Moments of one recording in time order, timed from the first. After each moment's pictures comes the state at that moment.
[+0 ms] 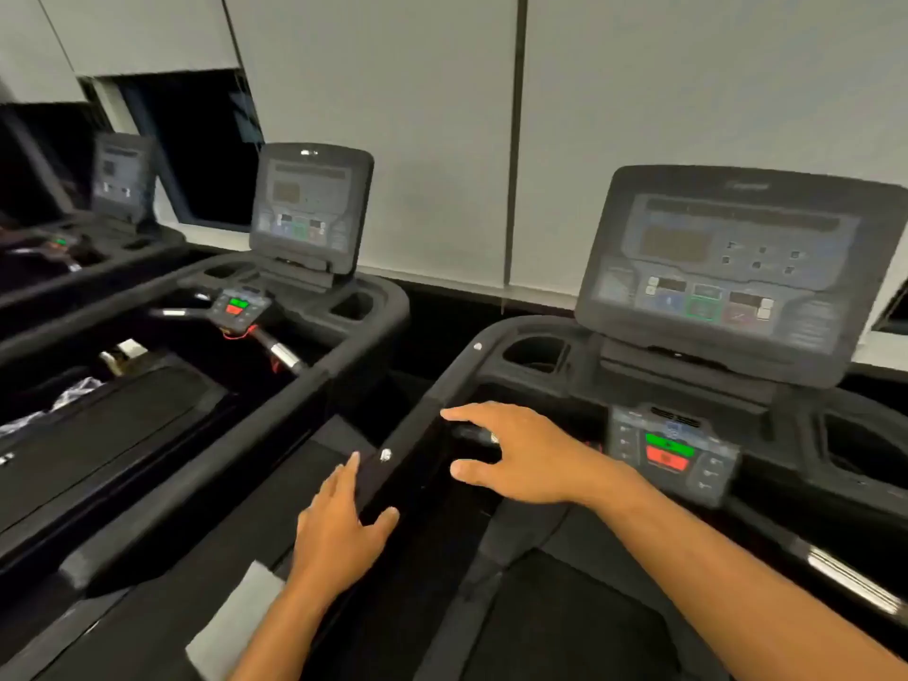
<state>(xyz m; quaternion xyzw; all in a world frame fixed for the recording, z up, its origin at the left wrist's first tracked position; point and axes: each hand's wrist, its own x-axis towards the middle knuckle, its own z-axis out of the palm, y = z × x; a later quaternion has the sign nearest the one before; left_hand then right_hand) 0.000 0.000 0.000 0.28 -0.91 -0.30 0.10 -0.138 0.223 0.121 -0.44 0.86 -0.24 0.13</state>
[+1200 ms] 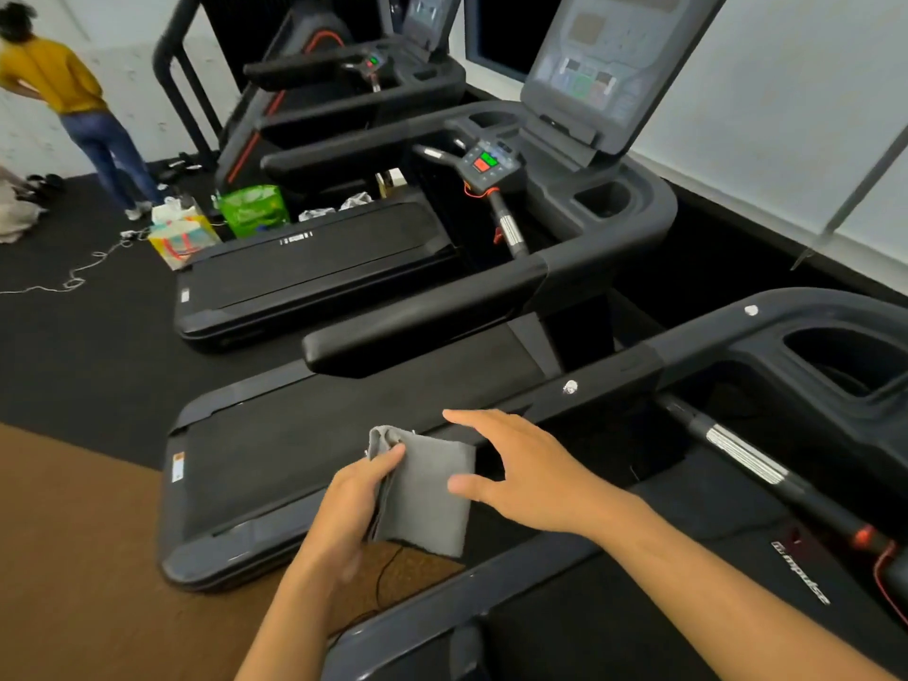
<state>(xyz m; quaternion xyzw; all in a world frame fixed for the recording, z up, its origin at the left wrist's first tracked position) 0.106 -0.005 0.008 0.51 -0.41 -0.71 0.24 -0.100 0.071 0.028 -0.63 0.67 -0.21 0.33</state>
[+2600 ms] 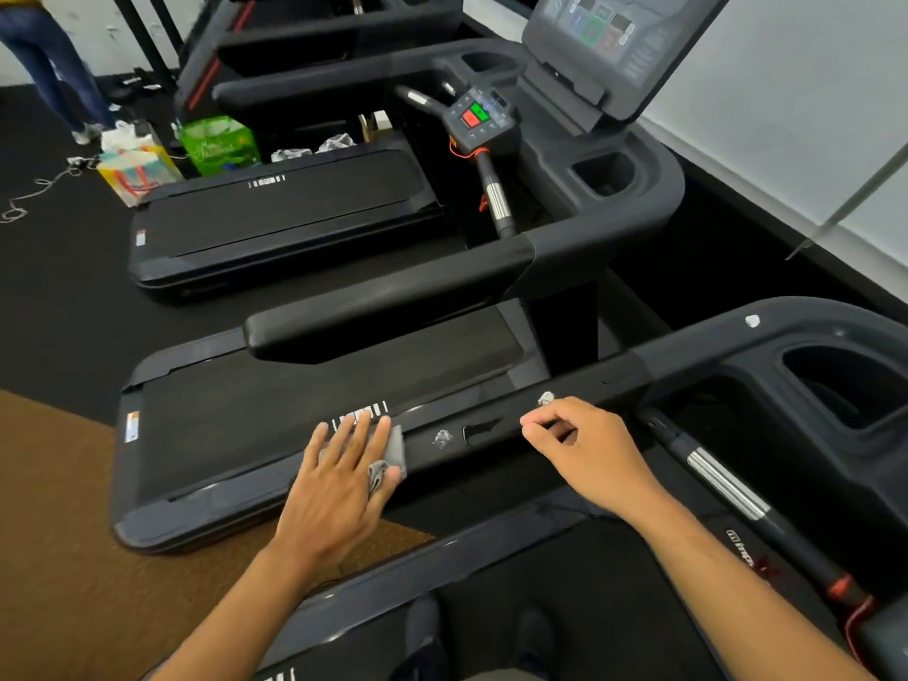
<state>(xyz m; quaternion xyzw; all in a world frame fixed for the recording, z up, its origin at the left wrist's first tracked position) 0.081 -0.070 -0.118 0.41 -0.91 -0.05 -0.01 -0.221 0.055 -0.030 -0.45 0.78 -0.32 0.30</state>
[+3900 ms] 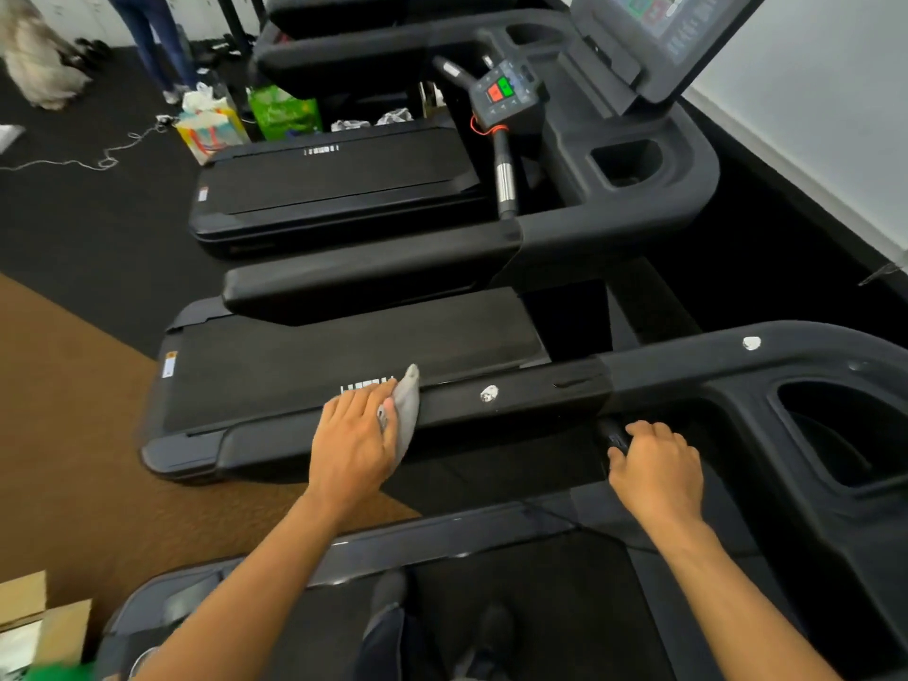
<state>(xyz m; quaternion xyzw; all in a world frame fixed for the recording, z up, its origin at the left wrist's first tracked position) -0.054 -0.032 -0.131 0.52 -0.83 -0.03 0.18 -0.380 0.105 -0.113 -0.44 0.90 -0.02 0.08</state>
